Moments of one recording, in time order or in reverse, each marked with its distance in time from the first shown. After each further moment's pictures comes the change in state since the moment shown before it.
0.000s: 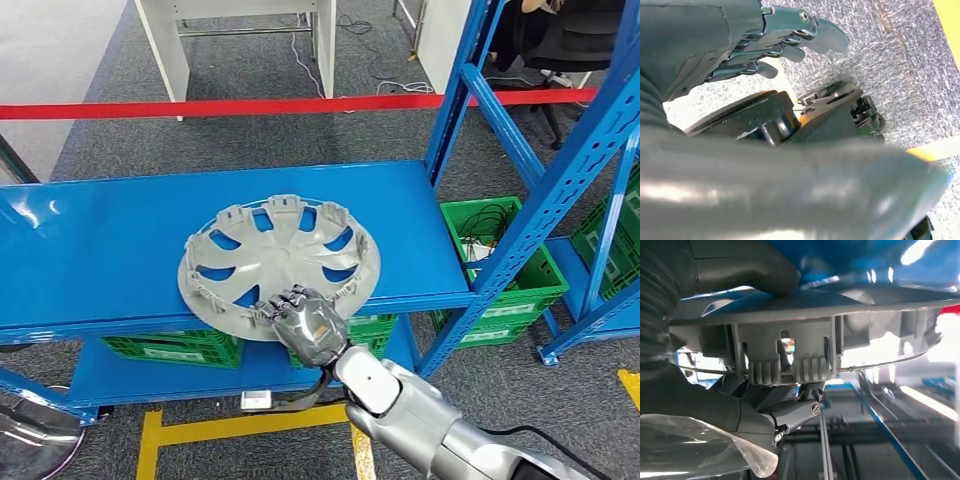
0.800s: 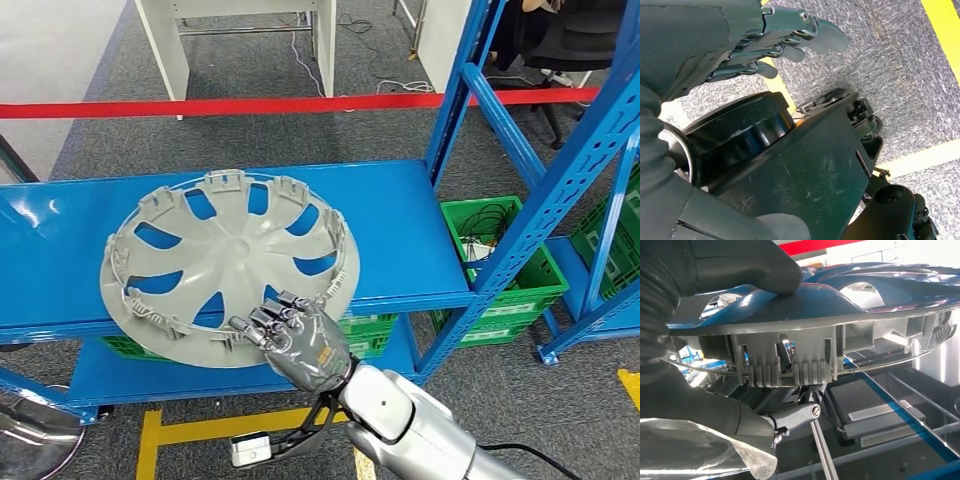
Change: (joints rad) left arm -0.002 -0.015 0.001 0.000 -0.053 0.046 -0.008; right arm 0.119 -0.023 -0.059 -0.377 0.054 0.000 -0.110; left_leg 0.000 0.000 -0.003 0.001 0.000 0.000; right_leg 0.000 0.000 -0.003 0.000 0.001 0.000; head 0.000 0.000
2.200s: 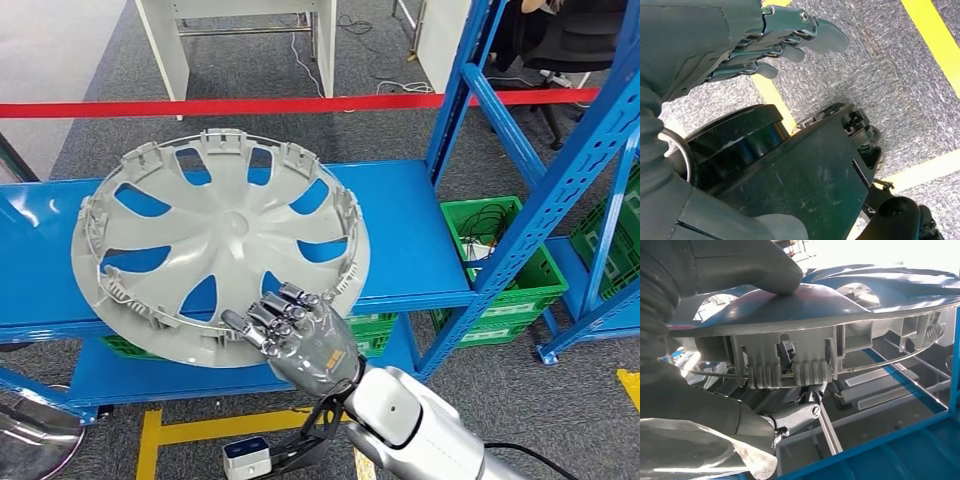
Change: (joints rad) left arm -0.017 -0.009 -0.005 0.000 -0.077 0.073 0.012; right arm 0.009 -0.001 -0.013 -0.156 0.048 0.000 0.005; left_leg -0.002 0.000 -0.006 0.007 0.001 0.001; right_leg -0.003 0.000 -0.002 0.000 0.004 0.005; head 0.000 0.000
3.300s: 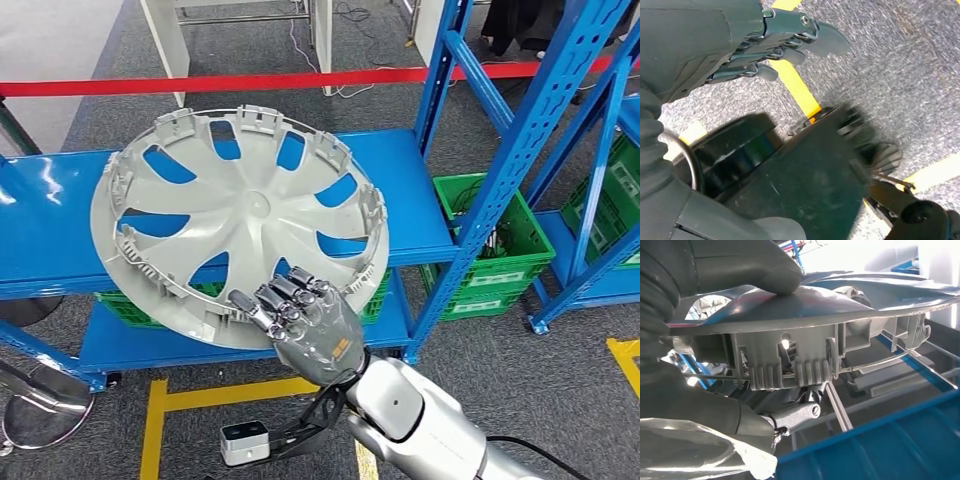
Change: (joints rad) left arm -0.030 0.031 -0.008 0.002 -0.056 -0.034 0.038; right arm -0.035 -0.007 0.007 -0.023 0.025 -0.002 0.062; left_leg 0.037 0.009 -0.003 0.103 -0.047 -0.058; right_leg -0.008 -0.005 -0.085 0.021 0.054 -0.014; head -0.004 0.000
